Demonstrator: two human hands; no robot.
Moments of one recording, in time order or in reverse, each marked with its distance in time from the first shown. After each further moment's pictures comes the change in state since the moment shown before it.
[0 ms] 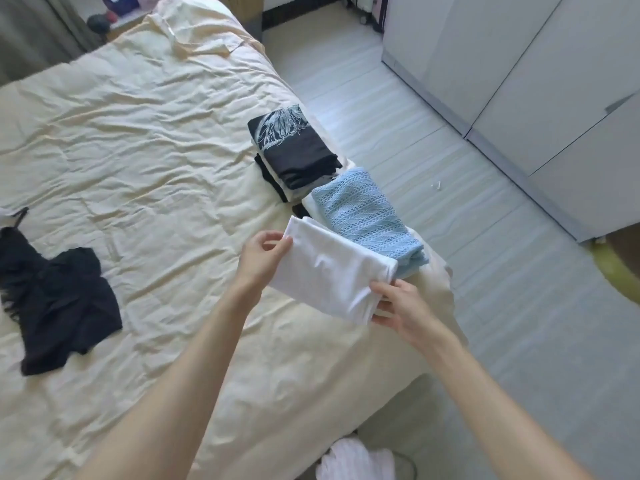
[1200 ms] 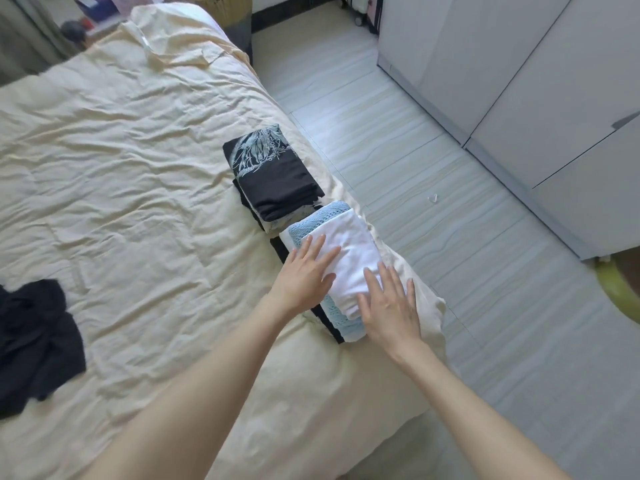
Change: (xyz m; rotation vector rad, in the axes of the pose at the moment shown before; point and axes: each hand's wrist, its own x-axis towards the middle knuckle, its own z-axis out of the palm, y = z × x) left_hand 0.087 0.019 0.118 1.107 -0.409 0.522; right_hand 0.087 -0.047 -0.028 -1.404 0.290 -0.507
